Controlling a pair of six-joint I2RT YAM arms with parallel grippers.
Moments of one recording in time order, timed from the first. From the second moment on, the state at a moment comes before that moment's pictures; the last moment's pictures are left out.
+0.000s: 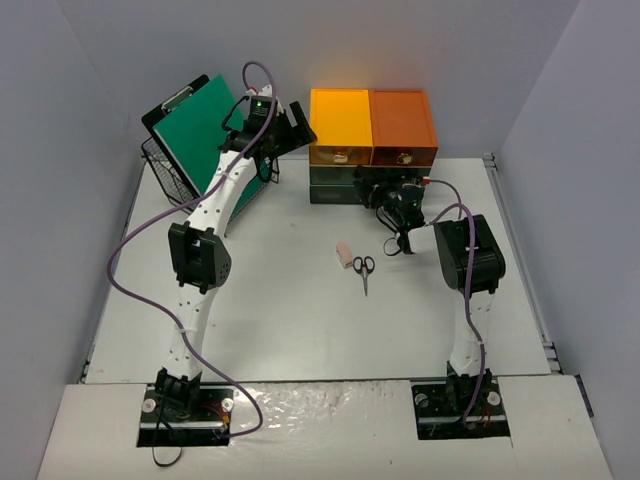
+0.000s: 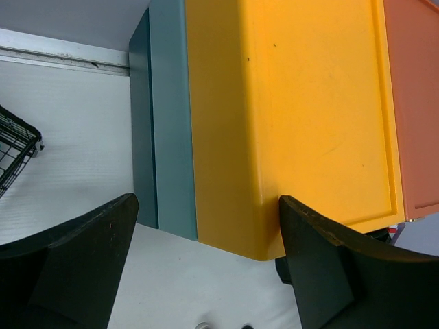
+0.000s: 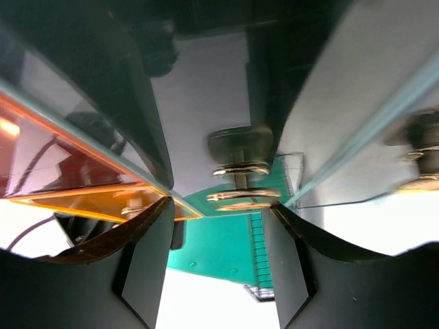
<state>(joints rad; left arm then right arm) -0.32 2.39 2.54 -0.65 0.14 -0.63 0.22 2.16 1.09 1.02 -0.21 1.68</state>
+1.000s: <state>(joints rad) -0.32 2.39 2.55 -0.65 0.15 -0.62 0.15 2.16 1.08 0.98 -0.23 1.66</state>
